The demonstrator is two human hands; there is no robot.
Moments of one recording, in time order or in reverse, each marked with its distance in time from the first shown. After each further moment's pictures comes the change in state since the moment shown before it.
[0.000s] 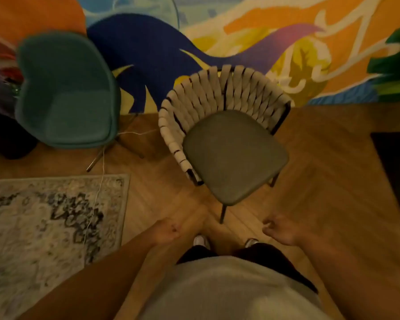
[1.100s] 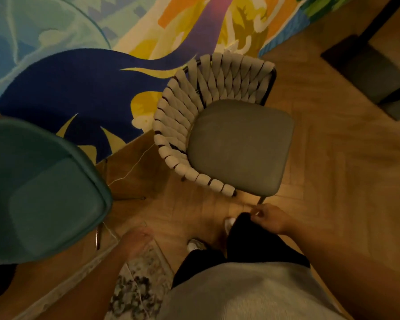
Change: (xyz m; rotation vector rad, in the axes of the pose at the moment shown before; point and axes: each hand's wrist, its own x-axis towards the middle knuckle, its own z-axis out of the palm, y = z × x) left_hand 0.097 -0.113 -0.360 0.175 -0.031 -0.063; right_hand 0.093 -0.271 0.025 0.529 0.176 0.149
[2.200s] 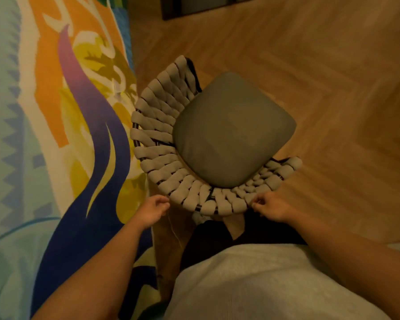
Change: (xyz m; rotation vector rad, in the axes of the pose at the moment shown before) left_hand 0.269 0.323 -0.290 0.844 -0.390 0.448; right_hand 0.163 -0.271 0.054 1.083 0.485 0.474
